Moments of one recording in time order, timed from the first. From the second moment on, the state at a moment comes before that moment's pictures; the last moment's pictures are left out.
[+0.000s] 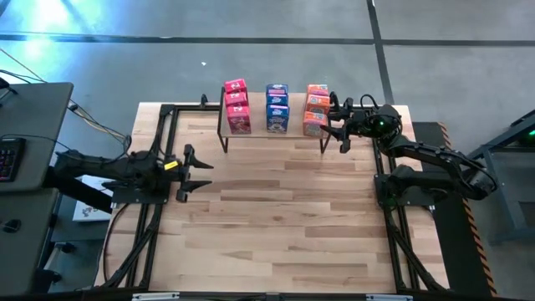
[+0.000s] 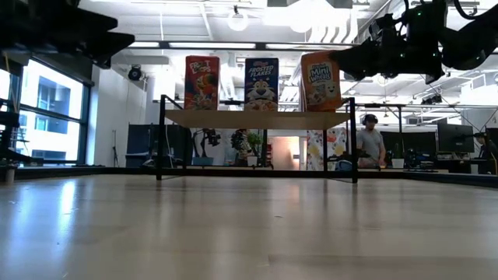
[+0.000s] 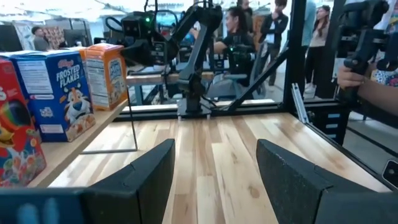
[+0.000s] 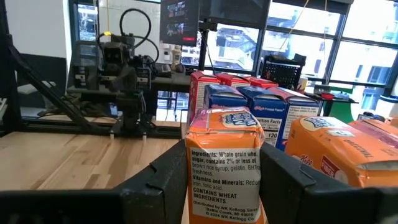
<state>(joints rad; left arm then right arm) -0.11 0.24 0.14 0.14 -0.07 0.06 -0.83 1.02 0.36 0.78 -0.72 -0.07</state>
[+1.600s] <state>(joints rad) -0.11 0.09 0.01 0.12 -0.13 0.09 -0.83 1.02 0.36 0.72 -0.70 -0.13</state>
